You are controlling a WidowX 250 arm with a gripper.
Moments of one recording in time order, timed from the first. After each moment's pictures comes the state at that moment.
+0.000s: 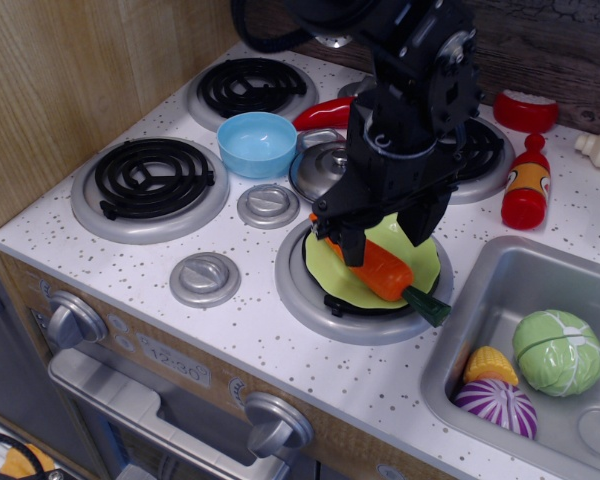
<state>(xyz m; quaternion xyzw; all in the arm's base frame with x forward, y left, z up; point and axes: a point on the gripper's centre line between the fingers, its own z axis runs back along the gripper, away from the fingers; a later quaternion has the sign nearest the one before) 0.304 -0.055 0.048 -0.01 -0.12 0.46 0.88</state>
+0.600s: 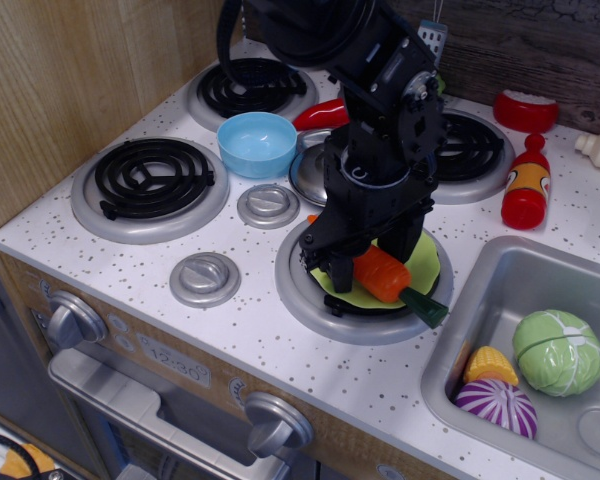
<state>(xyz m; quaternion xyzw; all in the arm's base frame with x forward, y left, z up) 0.298 -0.046 0.024 -0.02 -0.09 0.51 0.86</state>
